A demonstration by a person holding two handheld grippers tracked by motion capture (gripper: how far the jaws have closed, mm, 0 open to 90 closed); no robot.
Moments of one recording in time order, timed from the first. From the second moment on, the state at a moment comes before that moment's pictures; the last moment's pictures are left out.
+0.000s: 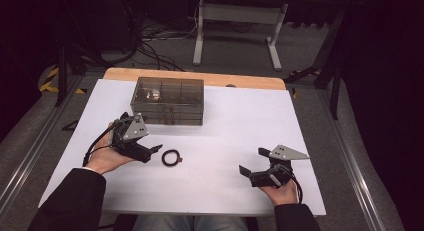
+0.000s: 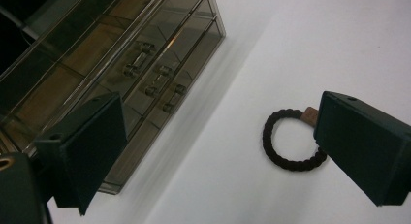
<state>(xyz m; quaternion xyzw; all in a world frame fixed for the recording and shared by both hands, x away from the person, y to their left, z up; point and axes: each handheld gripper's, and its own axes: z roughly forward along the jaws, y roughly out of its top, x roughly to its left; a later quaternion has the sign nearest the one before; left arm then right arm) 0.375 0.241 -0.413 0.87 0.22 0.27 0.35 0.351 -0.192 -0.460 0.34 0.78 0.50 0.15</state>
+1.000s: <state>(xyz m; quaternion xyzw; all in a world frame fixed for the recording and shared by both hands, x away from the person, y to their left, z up) 0.396 0.227 -0.426 0.88 0.22 0.29 0.30 0.351 -0.192 -0.460 0.34 0.78 0.49 0.15</state>
